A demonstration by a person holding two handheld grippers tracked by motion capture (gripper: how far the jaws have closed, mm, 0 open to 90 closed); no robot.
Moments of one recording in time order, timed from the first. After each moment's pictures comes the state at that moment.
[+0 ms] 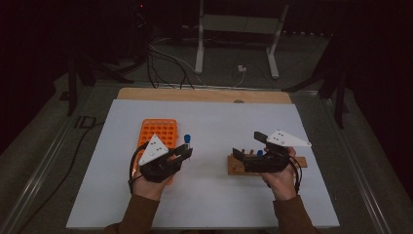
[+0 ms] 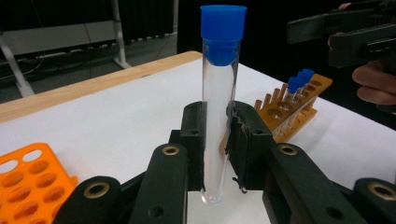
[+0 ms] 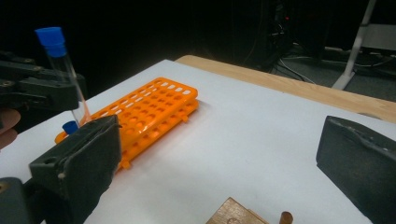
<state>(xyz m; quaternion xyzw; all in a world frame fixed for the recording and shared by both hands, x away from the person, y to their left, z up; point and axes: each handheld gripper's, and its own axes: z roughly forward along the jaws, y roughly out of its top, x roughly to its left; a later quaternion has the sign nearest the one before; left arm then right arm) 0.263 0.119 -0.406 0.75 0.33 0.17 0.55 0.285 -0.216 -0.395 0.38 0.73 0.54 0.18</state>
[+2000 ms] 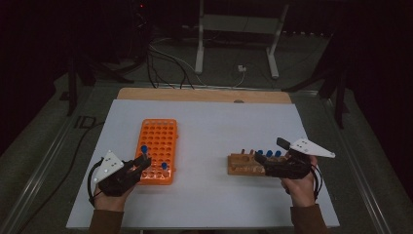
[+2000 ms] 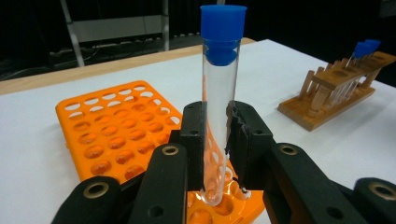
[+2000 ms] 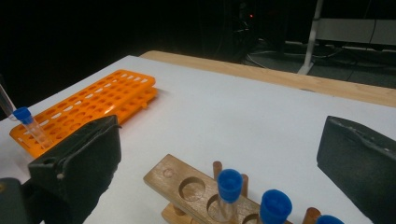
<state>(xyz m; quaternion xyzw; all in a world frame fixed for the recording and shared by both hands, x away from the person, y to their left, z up) 0.237 0.210 -0.444 0.73 0.39 0.22 0.52 0.272 -0.270 -0.410 0.42 0.71 0.53 0.21</state>
